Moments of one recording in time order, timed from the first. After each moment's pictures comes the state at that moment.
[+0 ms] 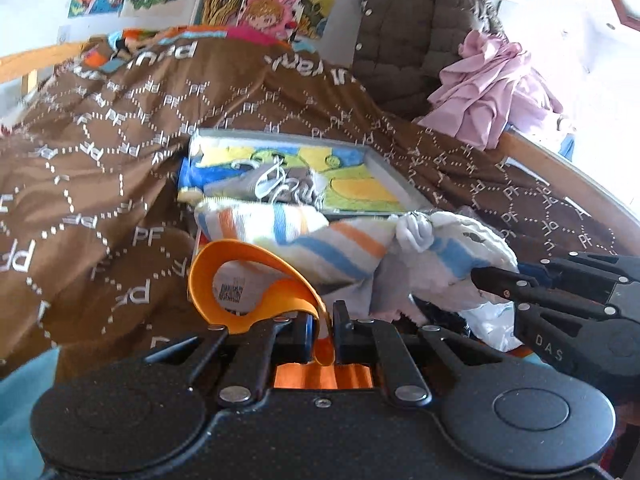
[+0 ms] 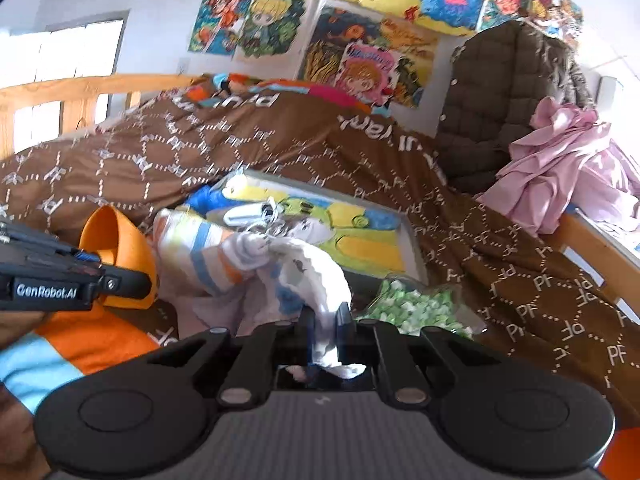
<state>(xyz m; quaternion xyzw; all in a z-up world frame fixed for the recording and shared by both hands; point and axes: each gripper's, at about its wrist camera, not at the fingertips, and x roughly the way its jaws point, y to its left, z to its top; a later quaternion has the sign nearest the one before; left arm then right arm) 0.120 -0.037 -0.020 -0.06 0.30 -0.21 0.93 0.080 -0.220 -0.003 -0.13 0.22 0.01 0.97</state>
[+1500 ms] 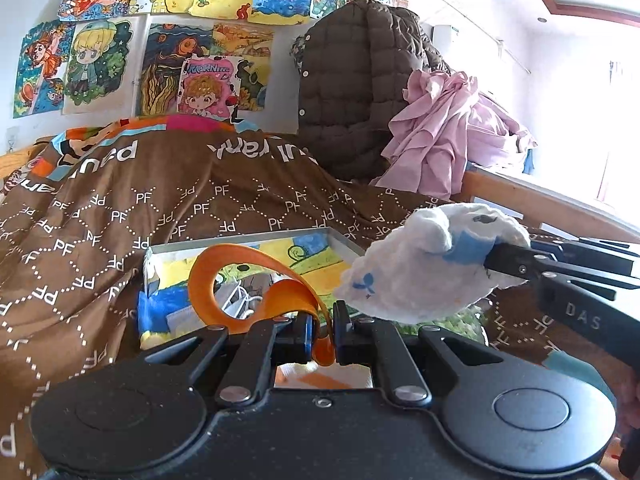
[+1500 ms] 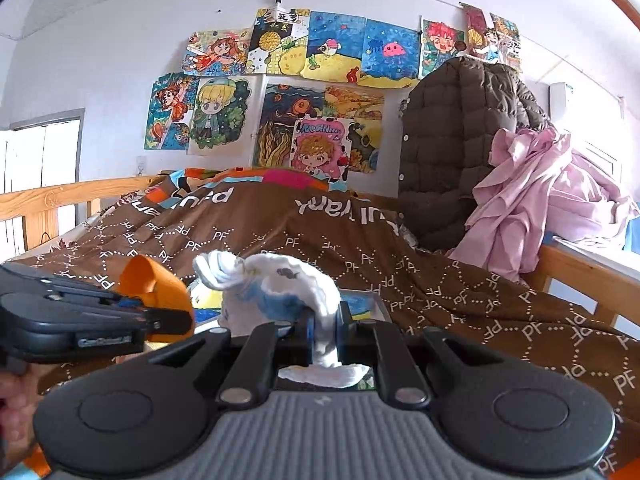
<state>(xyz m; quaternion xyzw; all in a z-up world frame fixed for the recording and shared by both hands) 0.175 -0.066 0.023 0.00 0.19 -0.27 0.94 0.120 -0.252 0.033 -0.05 0.10 -0.01 0.99</state>
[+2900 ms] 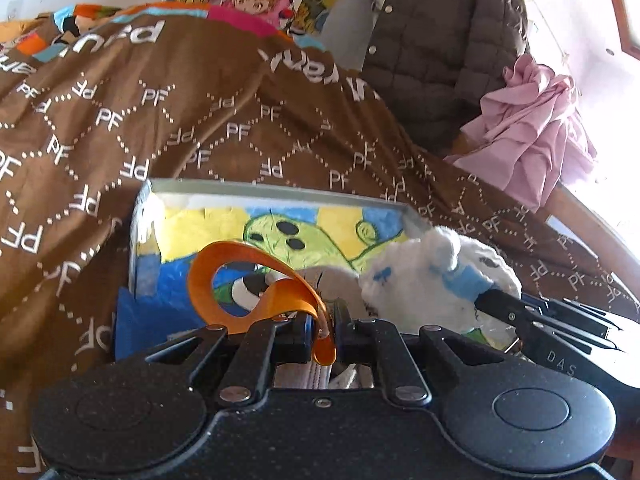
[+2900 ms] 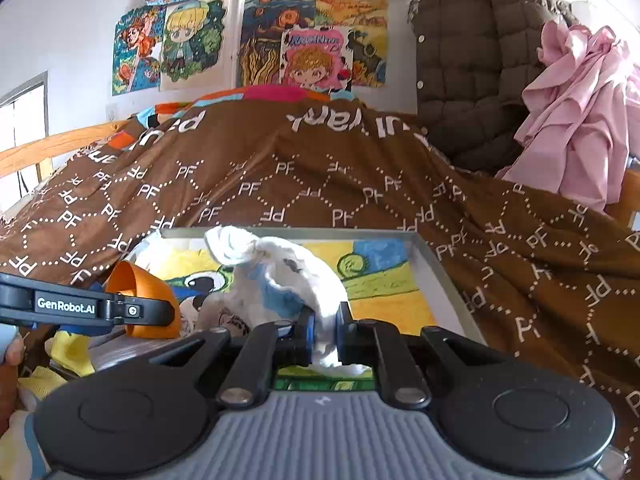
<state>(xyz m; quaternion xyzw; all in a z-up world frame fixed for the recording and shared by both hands) 0.387 -0.044 -0.042 -0.10 0.31 -0.27 0.91 0.310 -0.256 -0.032 0.00 0.21 -0.01 0.98</state>
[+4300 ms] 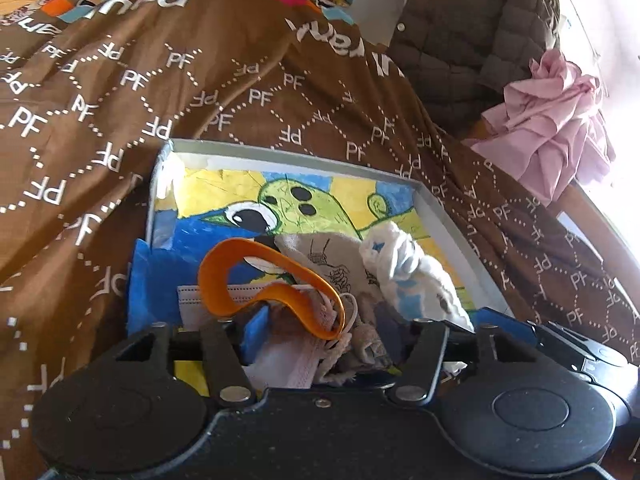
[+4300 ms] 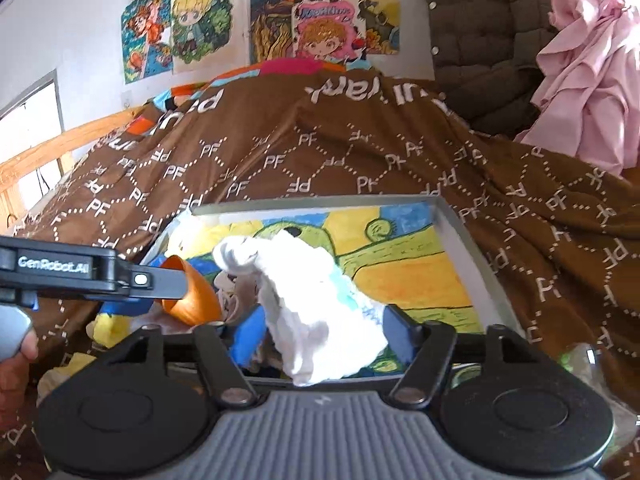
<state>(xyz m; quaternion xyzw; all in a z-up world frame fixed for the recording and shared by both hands) 0.372 -0.039 -0.032 -0.12 0.36 -0.24 0.89 0.294 -0.253 -0.023 0.03 0.26 0.02 0.97</state>
